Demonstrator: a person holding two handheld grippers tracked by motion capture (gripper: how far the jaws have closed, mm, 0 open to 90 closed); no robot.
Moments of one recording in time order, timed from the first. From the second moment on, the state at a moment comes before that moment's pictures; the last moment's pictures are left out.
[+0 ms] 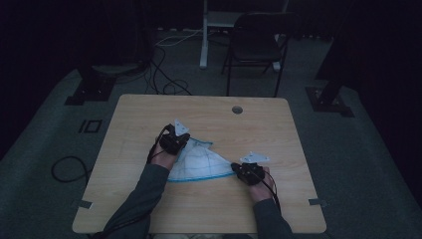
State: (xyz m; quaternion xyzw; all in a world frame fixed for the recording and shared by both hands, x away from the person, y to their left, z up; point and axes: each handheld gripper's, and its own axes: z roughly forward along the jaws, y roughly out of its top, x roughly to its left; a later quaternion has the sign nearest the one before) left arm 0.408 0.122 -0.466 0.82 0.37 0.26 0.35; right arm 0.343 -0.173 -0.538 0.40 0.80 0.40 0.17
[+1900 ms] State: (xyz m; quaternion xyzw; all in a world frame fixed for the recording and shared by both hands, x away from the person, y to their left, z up) left arm 0.385 0.144 -0.491 0.81 0.42 0.24 0.34; right arm 0.296 -0.191 -0.519 0.38 0.81 0.42 0.16
